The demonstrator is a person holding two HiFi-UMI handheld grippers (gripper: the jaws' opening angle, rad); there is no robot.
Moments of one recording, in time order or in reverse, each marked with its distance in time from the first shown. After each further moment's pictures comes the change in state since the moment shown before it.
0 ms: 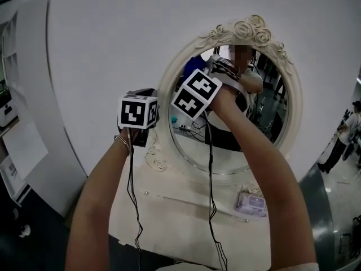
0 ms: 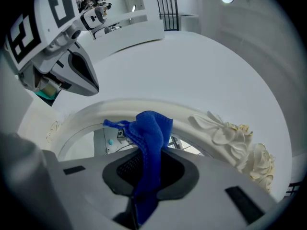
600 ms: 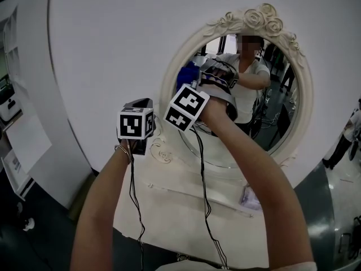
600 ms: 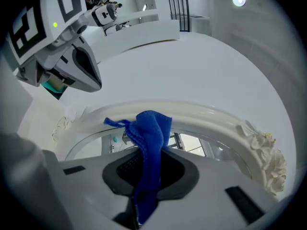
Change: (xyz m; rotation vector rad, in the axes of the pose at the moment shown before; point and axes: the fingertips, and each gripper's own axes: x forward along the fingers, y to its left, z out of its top) left arm -0.005 0.025 -0.082 -0.060 0.079 0.059; right arm 0.013 0.079 0.010 -0.091 0.004 0.038
